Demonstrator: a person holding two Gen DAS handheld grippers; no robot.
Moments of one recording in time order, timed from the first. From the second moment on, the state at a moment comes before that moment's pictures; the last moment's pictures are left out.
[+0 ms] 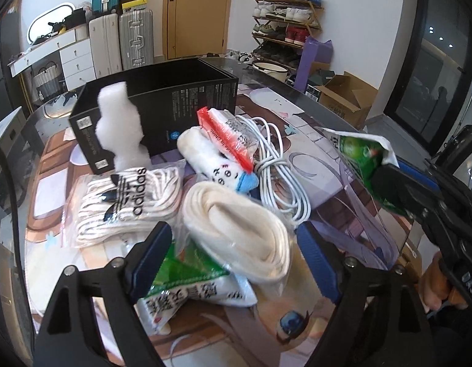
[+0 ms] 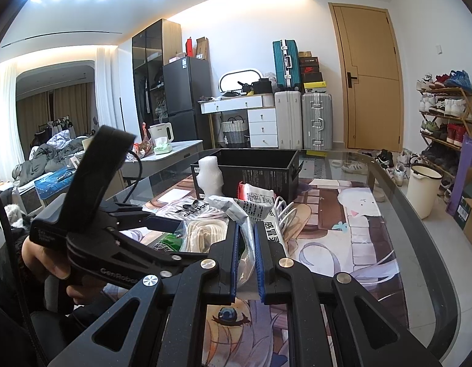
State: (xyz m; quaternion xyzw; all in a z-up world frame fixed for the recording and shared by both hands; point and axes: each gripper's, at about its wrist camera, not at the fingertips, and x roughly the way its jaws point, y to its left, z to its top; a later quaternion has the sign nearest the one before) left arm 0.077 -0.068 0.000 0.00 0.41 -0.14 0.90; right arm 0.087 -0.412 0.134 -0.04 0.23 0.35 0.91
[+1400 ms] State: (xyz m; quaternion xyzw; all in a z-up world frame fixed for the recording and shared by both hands) left arm 0.048 -0.008 0.073 -0.02 0.29 -0.13 0.95; right arm 0.111 -0.389 0.174 -0.04 0.19 0.38 0.91
